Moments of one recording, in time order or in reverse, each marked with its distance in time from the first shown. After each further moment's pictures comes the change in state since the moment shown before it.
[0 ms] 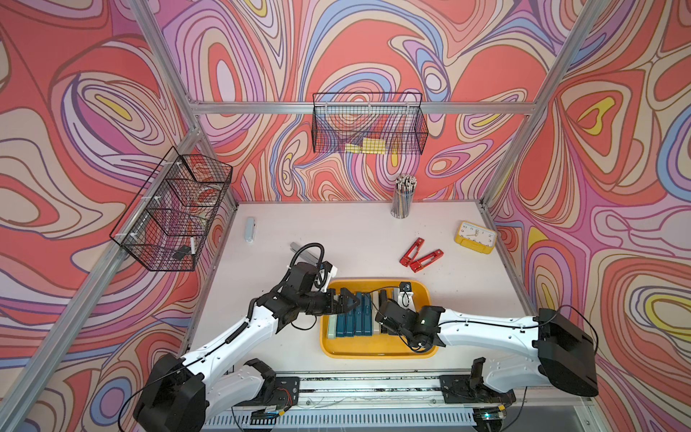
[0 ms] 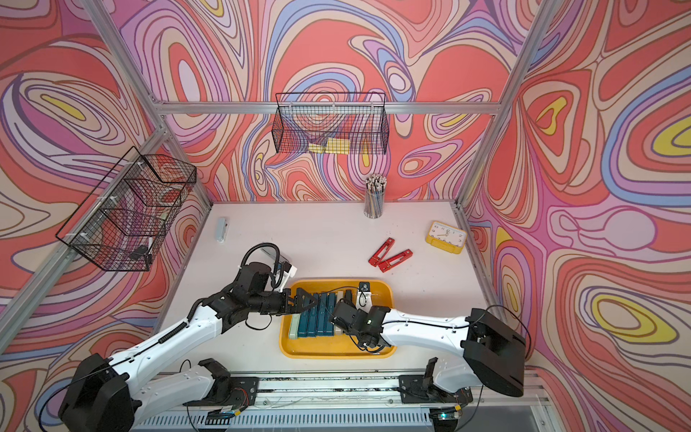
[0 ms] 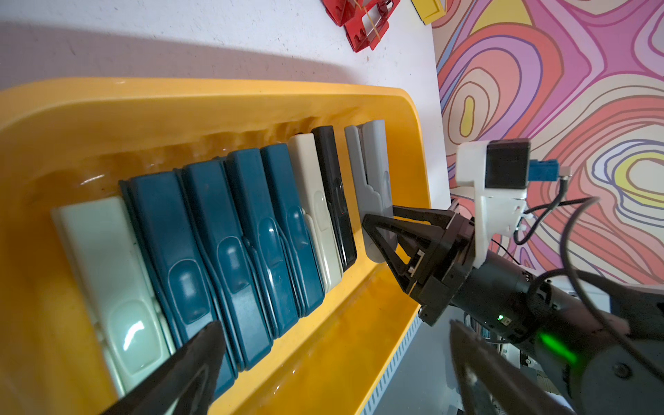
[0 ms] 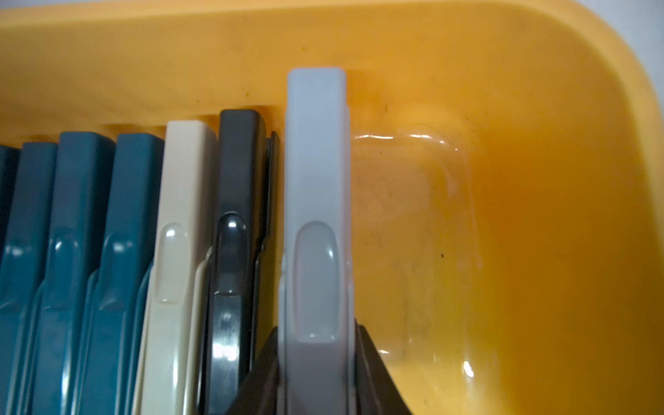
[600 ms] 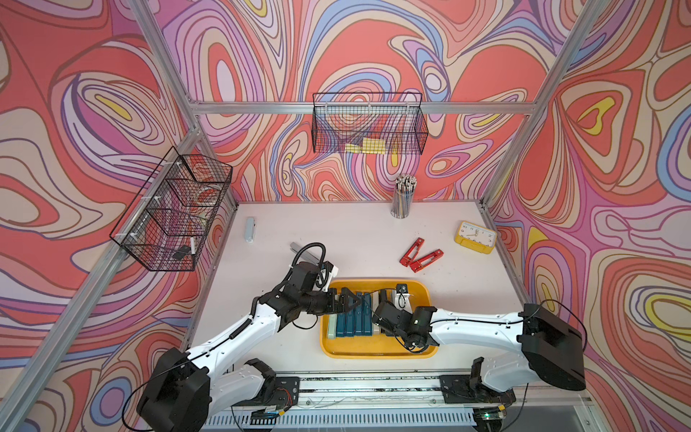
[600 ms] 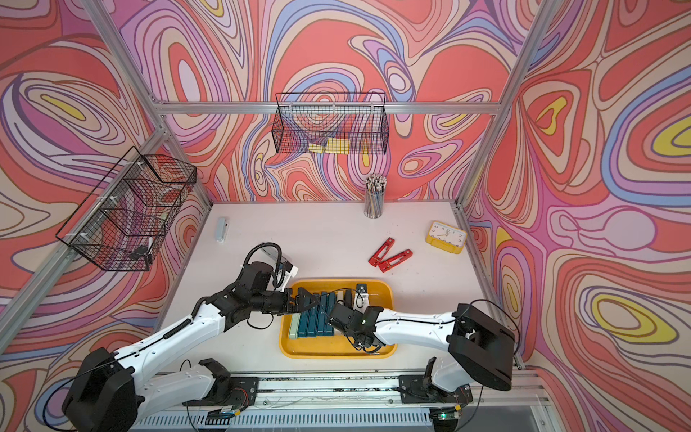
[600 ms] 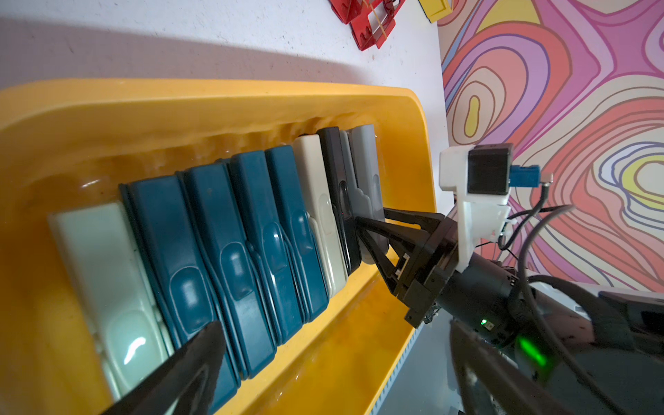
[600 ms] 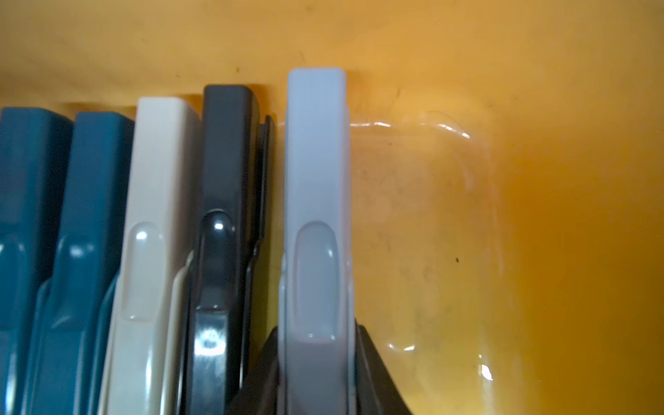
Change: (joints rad) left arm 0.000 0.034 0.000 0.019 0.000 0.000; right arm 0.000 0.069 0.000 0.027 0.000 -0.006
